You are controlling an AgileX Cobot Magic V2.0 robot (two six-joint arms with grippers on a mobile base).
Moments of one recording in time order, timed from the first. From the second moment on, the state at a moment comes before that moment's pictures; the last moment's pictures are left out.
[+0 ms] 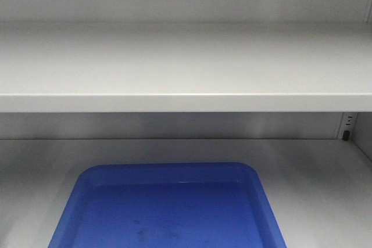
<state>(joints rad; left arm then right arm) -0.03 0.56 -0.58 -0.69 0.34 0.66 0.00 0.43 -0.59 0.66 0.53 -0.72</state>
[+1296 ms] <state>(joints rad) -0.03 0.62 -0.58 -0.95 0.37 0.66 0.00 0.54 -0.59 1.00 0.48 -0.74</state>
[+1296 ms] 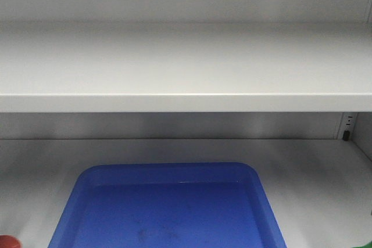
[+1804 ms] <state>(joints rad) -0.04 0.83 -0.66 -1.48 0.53 1.01 0.00 0.88 -0.59 1.68 0.70 -1.37</state>
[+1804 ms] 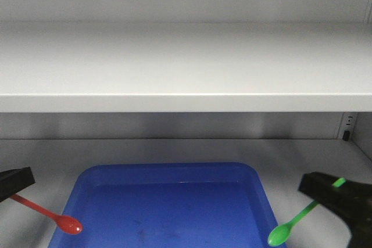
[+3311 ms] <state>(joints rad) -0.14 1.29 -0.80 -1.68 0.75 1.22 0.34 1.40 -0.87 1.69 0.62 -1.54</state>
